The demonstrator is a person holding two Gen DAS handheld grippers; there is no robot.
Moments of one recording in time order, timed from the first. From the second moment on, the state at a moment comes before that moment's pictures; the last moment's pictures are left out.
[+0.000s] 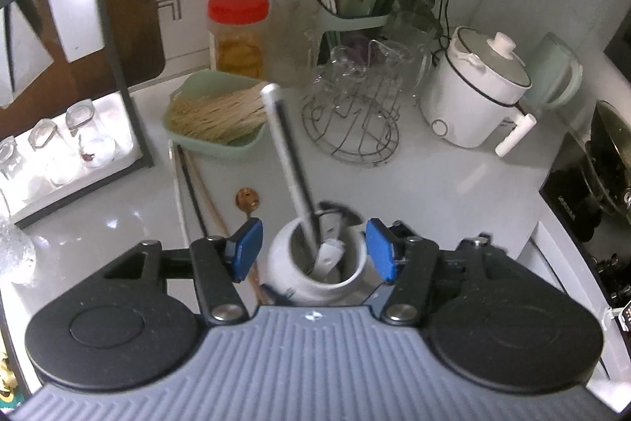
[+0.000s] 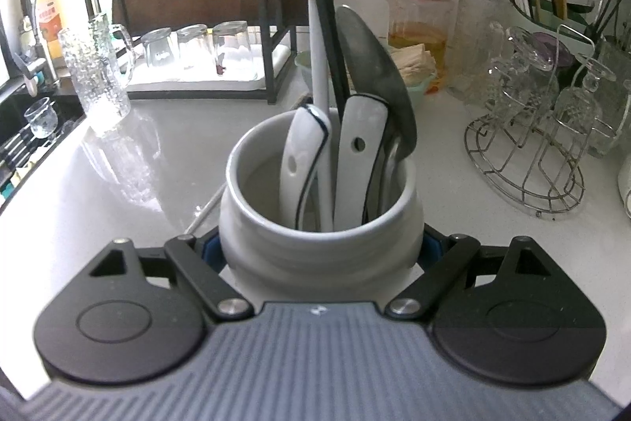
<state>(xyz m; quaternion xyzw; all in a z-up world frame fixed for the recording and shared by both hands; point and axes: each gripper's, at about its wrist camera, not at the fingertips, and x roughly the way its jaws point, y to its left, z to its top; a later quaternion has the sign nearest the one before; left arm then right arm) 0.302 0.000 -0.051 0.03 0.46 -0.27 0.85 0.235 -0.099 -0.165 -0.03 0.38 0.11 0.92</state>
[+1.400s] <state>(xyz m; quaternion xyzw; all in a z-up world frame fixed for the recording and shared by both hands) 0.391 0.074 -0.196 -0.01 0.50 -0.10 0.86 0.245 -0.112 -0.163 0.00 0.43 0.06 0.90</state>
